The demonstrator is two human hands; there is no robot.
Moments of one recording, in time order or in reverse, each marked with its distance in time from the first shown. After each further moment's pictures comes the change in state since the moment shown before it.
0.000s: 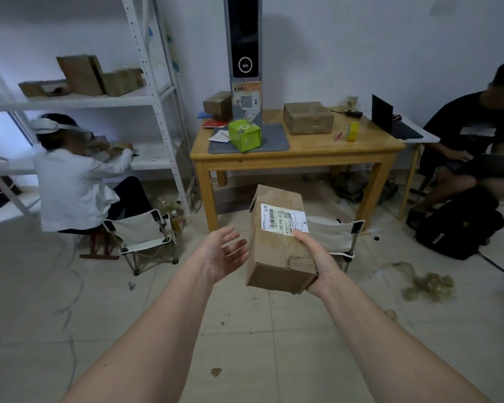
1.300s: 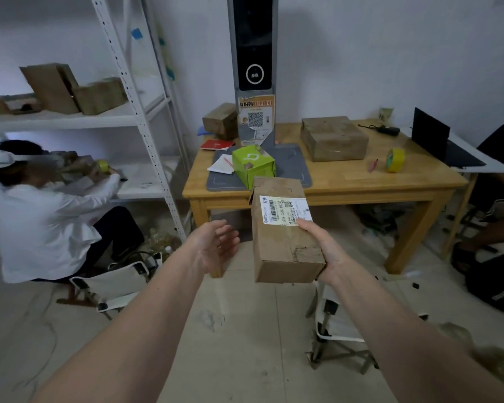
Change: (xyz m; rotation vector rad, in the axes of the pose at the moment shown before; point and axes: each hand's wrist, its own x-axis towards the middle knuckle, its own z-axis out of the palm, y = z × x) left_hand 0.315 0.248 0.077 0.048 0.072 0.034; right_hand 0.343 -0.212 0.084 -0.130 -0.047 0.004
